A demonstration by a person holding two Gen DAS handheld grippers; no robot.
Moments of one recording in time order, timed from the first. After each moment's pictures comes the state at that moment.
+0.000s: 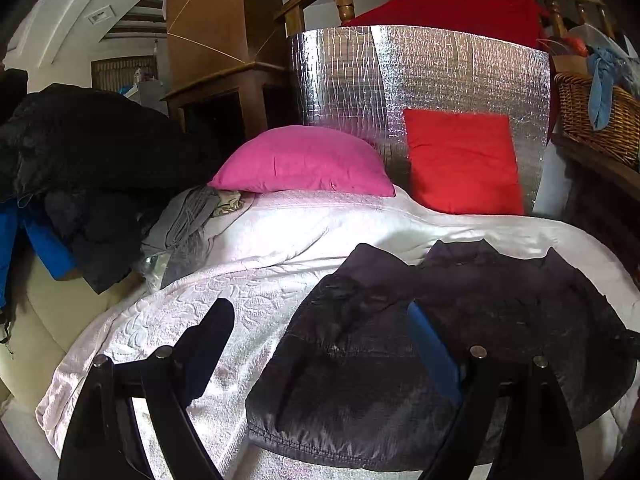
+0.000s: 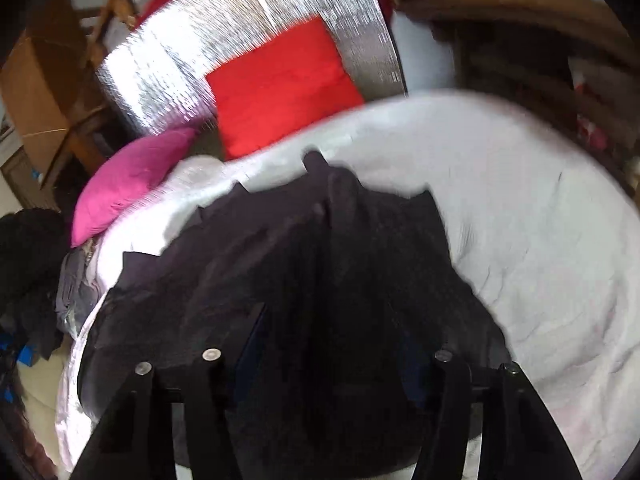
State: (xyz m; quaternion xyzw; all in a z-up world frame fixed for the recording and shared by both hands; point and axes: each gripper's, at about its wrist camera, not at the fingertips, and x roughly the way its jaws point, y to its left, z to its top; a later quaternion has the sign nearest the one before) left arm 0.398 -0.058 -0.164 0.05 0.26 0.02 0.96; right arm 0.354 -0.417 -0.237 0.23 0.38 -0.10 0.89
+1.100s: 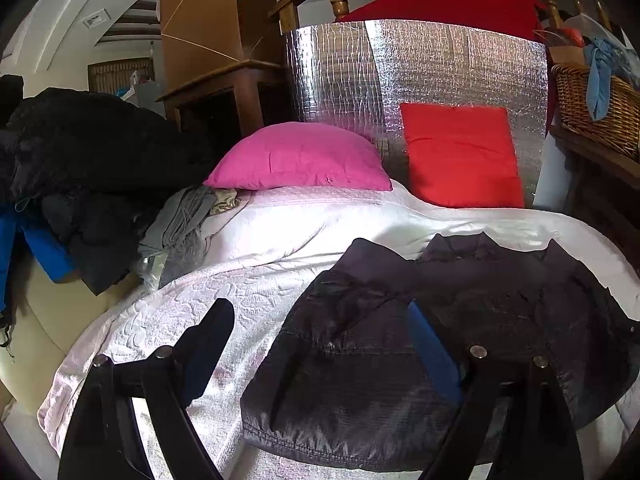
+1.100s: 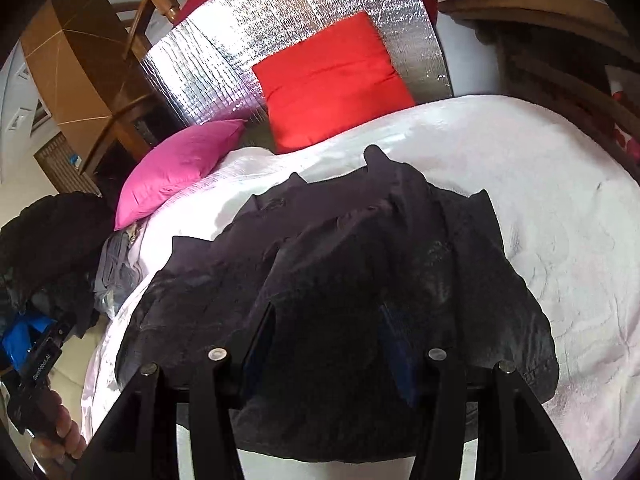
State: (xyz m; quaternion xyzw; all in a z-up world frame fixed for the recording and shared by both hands) left arm 0.399 -0.066 -0.169 0.05 0.27 0.01 0.96; right arm 0.341 -0.388 -0.213 0.22 0.36 -0.02 0.91
